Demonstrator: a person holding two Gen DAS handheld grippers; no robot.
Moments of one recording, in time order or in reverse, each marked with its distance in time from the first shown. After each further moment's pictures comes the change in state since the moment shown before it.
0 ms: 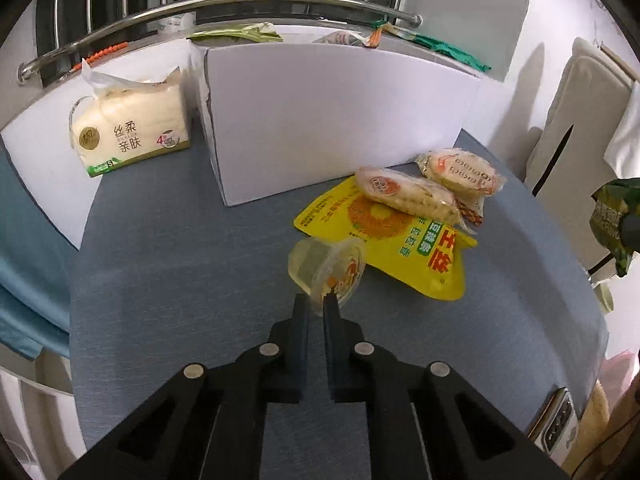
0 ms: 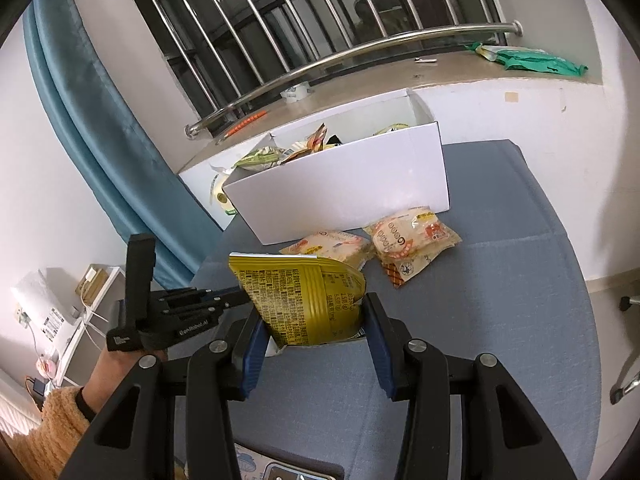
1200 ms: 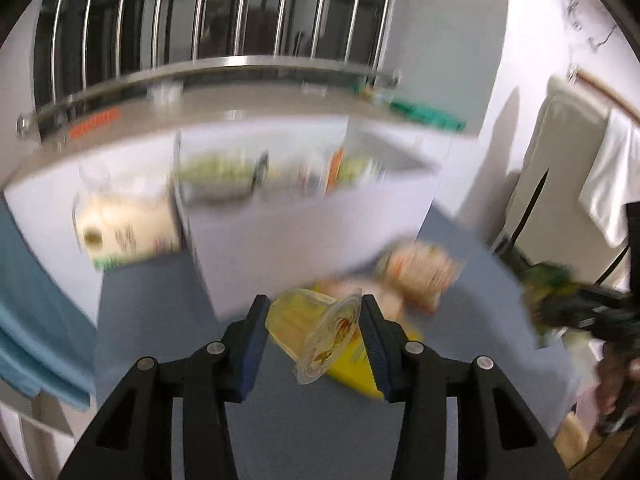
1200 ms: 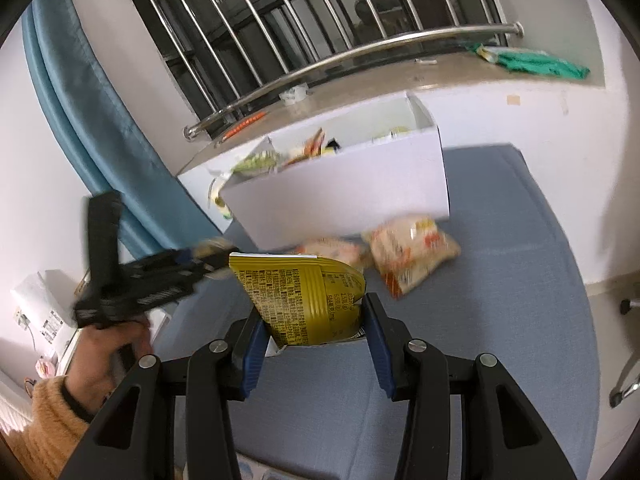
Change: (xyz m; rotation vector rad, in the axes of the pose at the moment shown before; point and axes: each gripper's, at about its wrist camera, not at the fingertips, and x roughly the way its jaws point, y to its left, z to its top) left arm -0.072 -0.014 0.072 0.020 -0.226 -0.059; right arm 0.006 -0.001 0.016 -0.005 -0.012 -0.006
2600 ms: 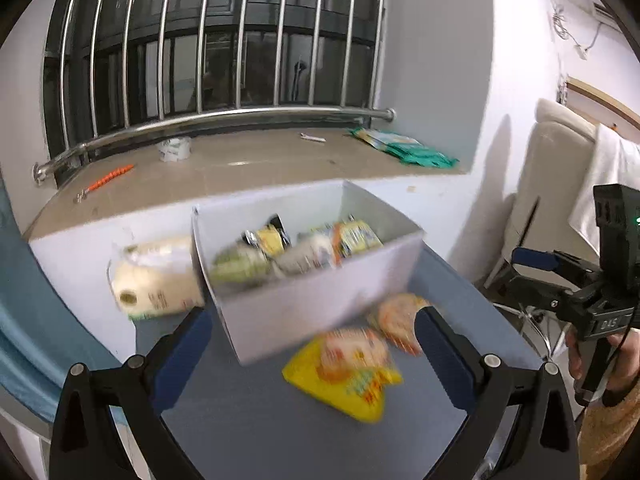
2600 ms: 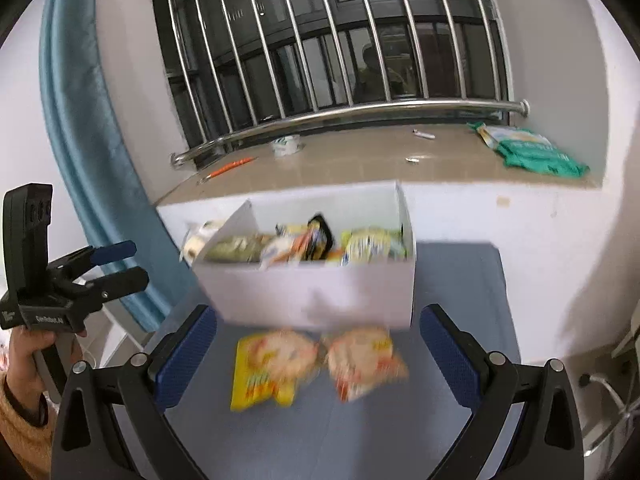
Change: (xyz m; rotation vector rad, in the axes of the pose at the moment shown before) left arm -0.054 -0.018 0.023 0.044 -0.070 0.043; right arm -0.018 0.008 0.061 -0.143 -0.121 -0.112
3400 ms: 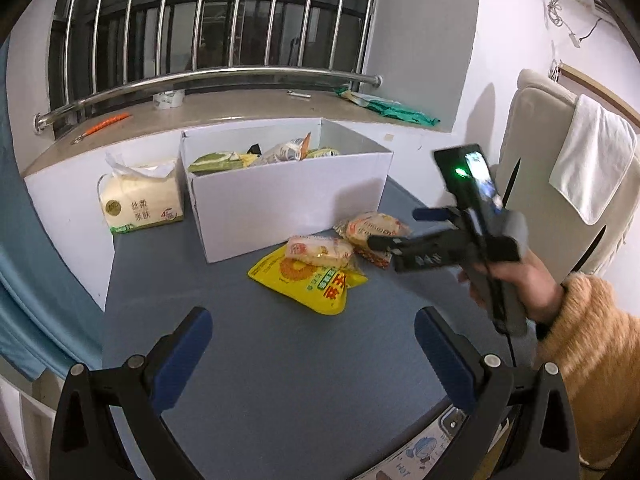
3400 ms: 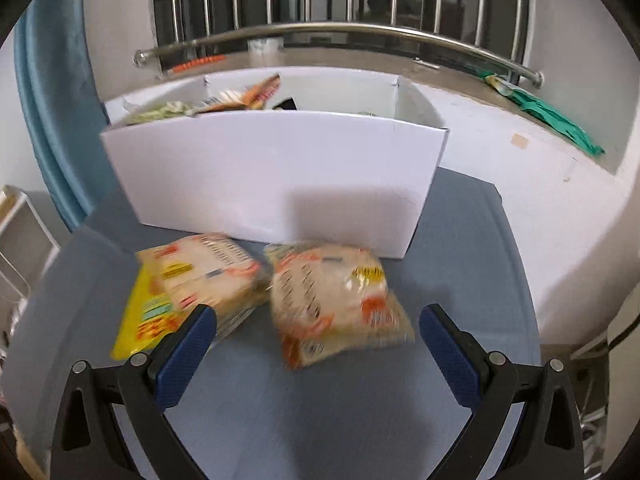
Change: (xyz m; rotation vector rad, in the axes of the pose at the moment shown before) left arm -0.020 -0.025 -0.085 -0.035 0.089 -0.036; right arm 0.125 -0.012 -0.048 -0.158 0.247 -0.171
